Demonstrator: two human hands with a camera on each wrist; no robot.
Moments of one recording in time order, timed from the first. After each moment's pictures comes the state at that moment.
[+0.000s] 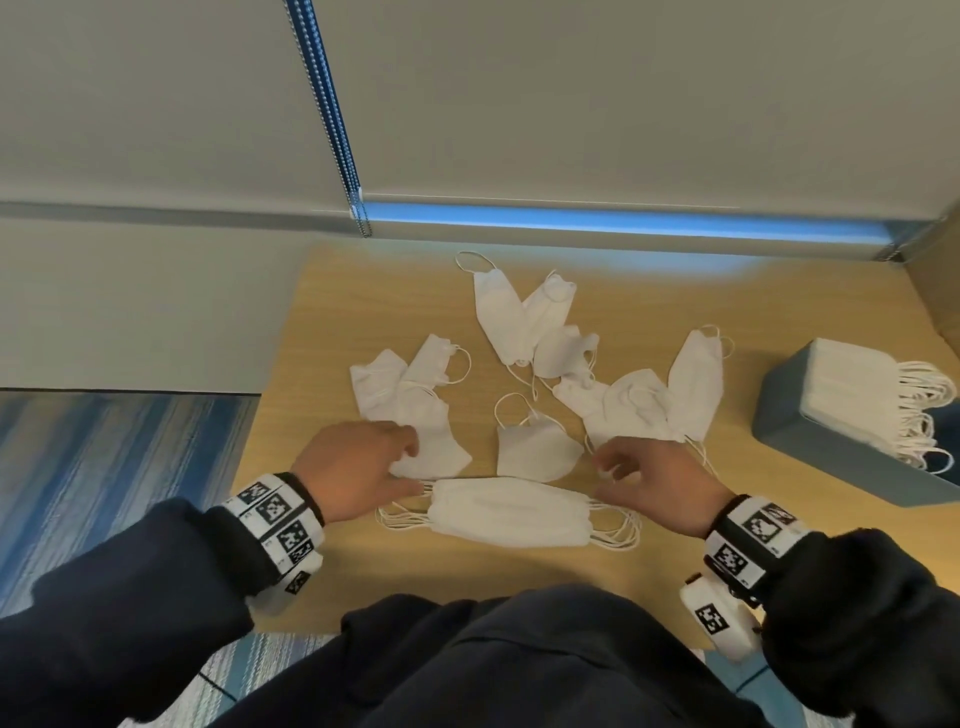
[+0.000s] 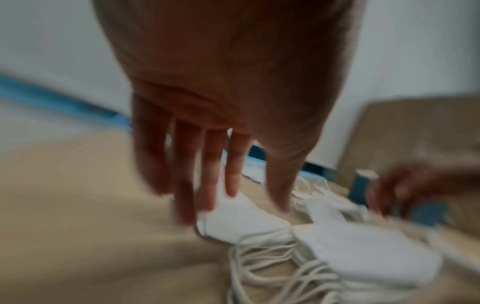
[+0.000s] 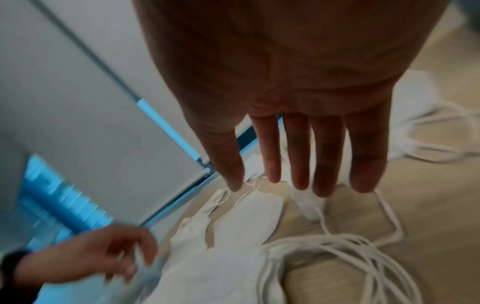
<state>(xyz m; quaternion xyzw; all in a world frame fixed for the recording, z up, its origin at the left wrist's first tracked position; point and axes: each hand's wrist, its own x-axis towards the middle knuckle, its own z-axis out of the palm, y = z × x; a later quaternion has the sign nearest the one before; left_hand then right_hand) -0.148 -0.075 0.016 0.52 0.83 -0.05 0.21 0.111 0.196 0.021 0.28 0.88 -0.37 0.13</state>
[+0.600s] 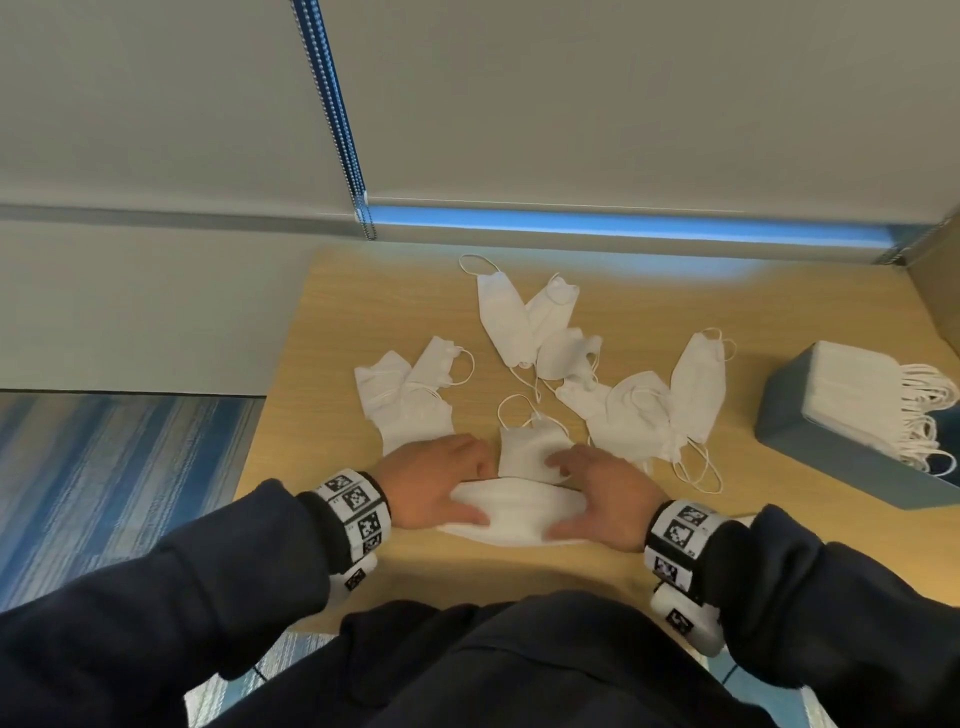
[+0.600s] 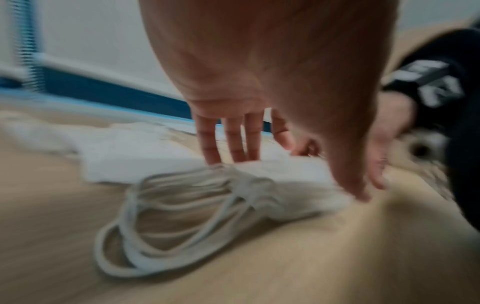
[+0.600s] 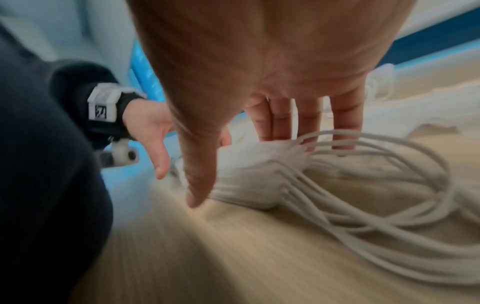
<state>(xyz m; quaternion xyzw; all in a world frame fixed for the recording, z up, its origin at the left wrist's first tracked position) -0.113 -0.036 -0.022 0.61 0.74 0.07 0.26 0.086 0.161 -0.010 0.18 0.93 -0.26 0.19</state>
